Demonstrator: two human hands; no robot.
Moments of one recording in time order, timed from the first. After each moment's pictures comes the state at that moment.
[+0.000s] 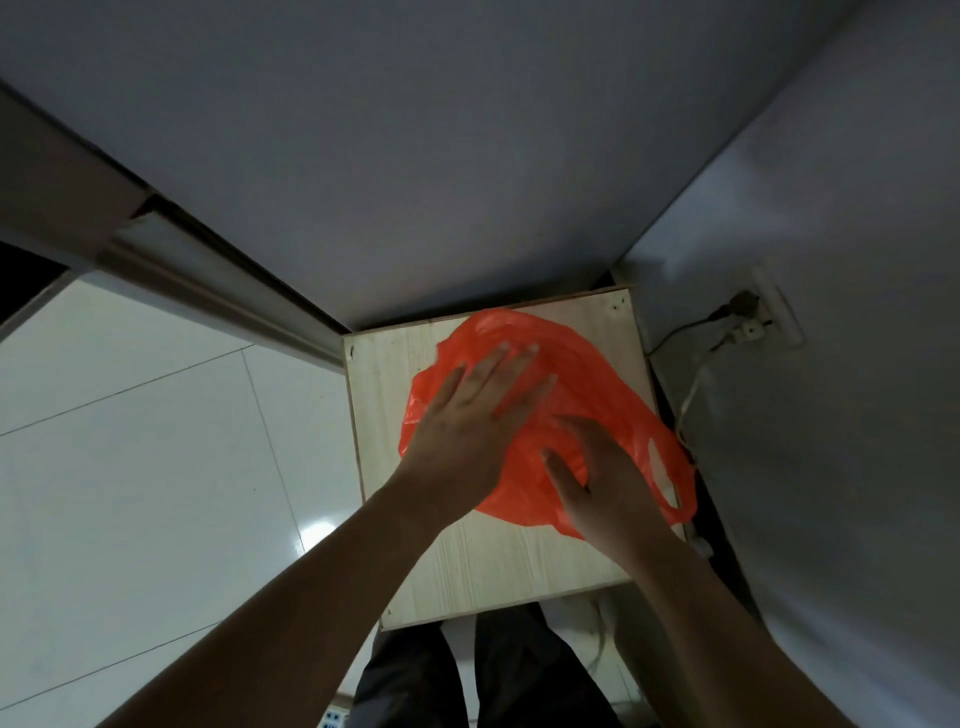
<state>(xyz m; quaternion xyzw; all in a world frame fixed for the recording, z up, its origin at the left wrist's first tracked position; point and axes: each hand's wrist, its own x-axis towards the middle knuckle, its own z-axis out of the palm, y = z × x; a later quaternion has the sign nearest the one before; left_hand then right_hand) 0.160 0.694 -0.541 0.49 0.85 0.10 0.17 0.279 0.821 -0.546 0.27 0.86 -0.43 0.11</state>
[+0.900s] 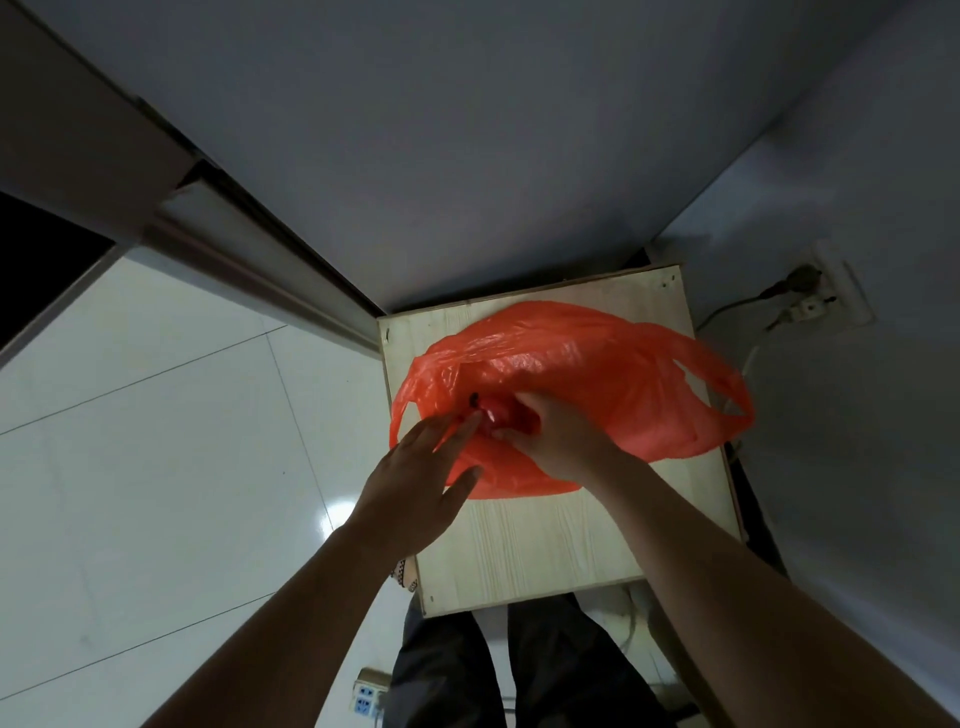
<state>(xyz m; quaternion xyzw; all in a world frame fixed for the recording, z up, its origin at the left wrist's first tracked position) 0.162 0.596 -0.572 0.34 0.86 0.12 0.36 0.208 0.783 -0.590 0.19 0.81 -0.47 0.29</state>
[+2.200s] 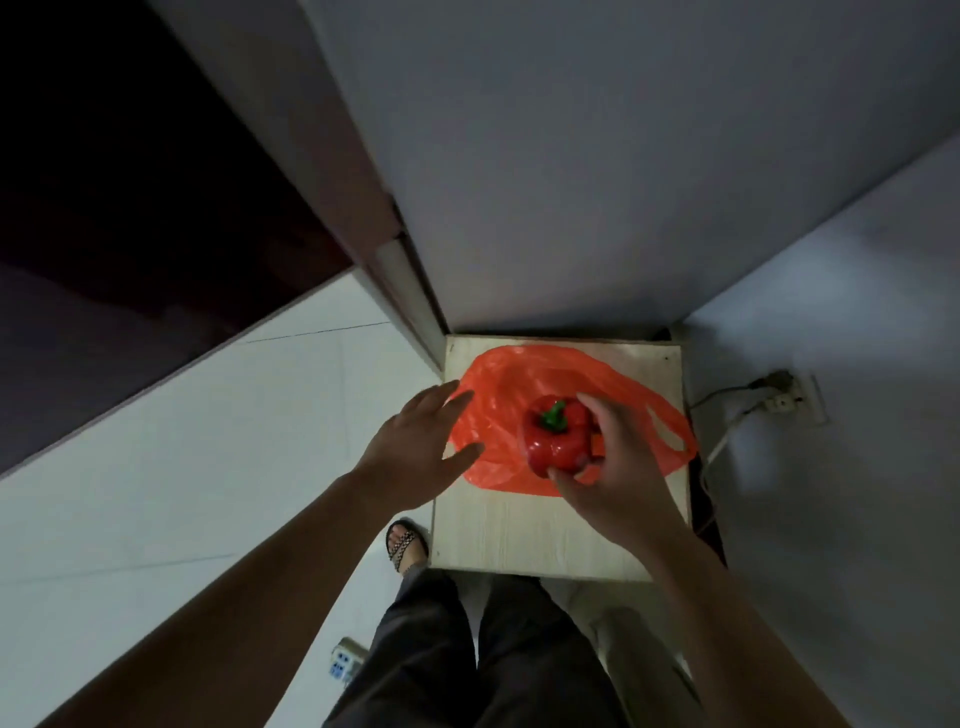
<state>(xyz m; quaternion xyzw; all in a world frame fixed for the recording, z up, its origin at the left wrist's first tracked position) 0.159 0.584 -0.422 0.24 0.91 0.13 0.31 0.253 0.791 -0.427 0.15 0.87 -0.46 0.10</state>
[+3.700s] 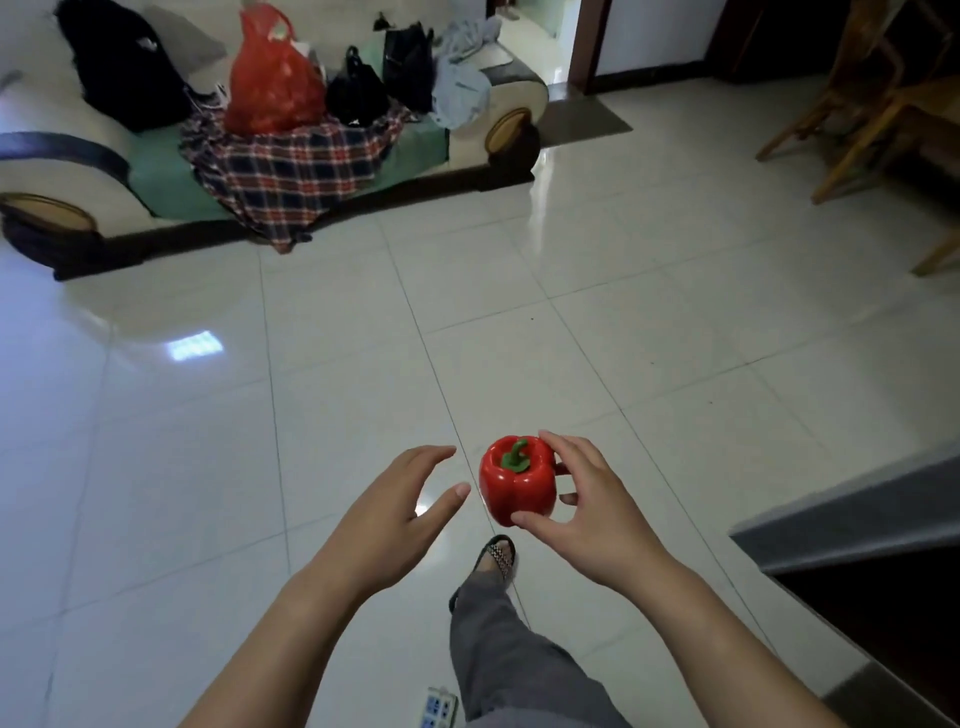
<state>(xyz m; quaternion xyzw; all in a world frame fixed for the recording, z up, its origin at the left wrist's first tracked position) 0.476 -0.006 -0.232 -0.42 0.83 0.36 -0.06 0.287 0.093 -0.247 -0.48 0.75 -0.32 0.33</state>
